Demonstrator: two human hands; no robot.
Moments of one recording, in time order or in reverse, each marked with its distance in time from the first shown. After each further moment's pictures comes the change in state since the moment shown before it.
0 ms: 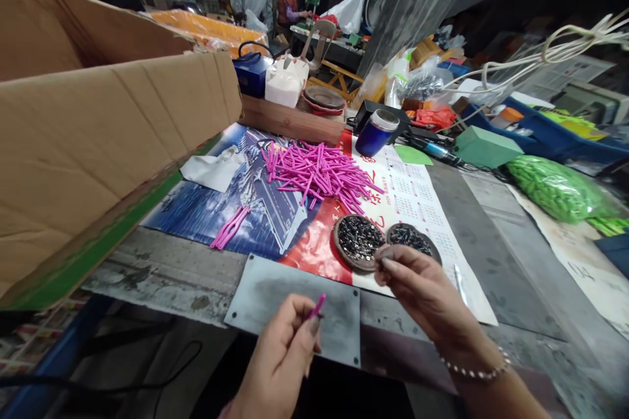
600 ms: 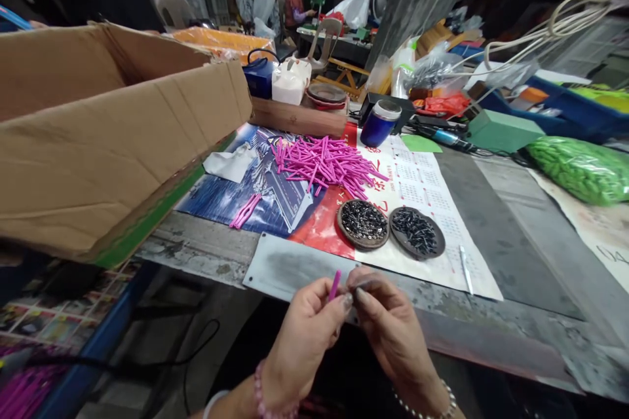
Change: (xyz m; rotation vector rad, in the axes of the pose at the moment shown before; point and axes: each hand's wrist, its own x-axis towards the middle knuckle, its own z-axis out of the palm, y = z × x) left_hand -0.006 0.014 0.039 -0.393 -0.025 -0.194; right_hand -0.076 0.016 0.071 0.672 0.095 0.078
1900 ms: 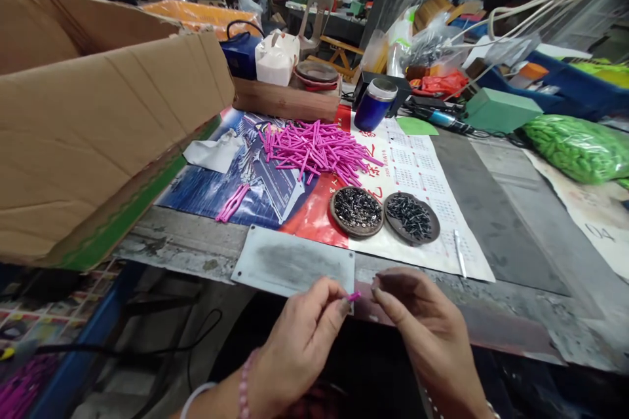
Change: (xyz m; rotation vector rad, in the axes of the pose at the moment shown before) left_hand -0.009 0.012 -0.010 0.825 -0.169 0.217; right_hand -0.022 -0.032 -0.030 -0.600 0.118 -0.171
